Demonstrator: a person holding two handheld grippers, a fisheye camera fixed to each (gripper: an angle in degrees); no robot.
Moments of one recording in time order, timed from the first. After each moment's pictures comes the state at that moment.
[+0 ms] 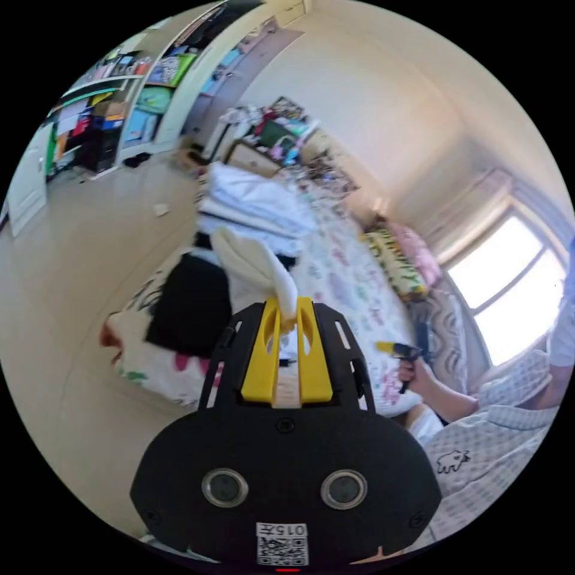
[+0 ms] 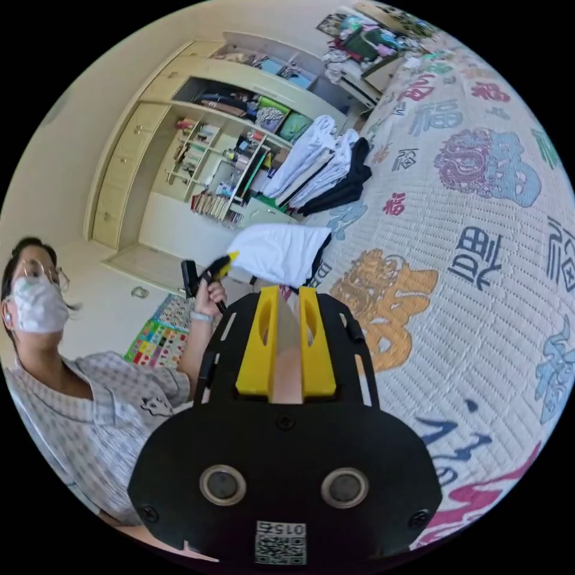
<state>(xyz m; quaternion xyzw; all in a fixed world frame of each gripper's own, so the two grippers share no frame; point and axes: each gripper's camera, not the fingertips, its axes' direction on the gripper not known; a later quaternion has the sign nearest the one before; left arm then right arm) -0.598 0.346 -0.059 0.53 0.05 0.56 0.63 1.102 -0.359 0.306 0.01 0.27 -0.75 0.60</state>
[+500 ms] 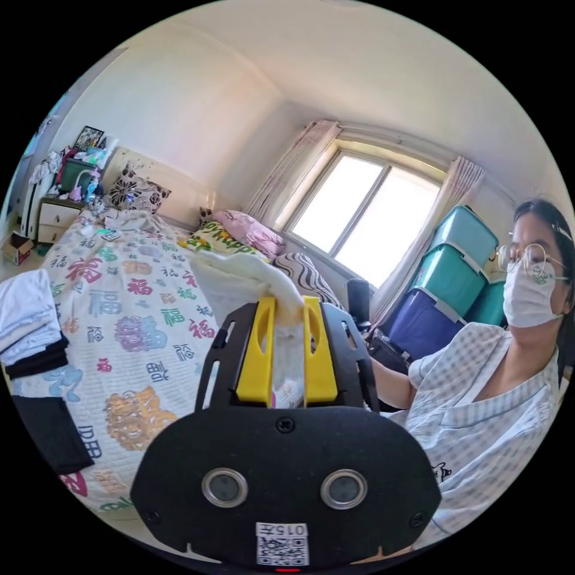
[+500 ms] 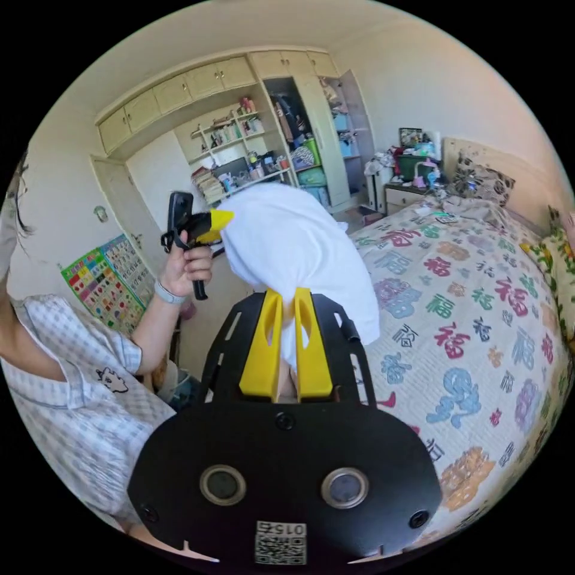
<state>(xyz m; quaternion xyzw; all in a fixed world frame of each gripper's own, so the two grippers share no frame) -0.520 0.477 0.119 0.33 0.11 0.82 0.46 1.229 -0.014 0.192 0.17 0.33 -0.86 0.35</state>
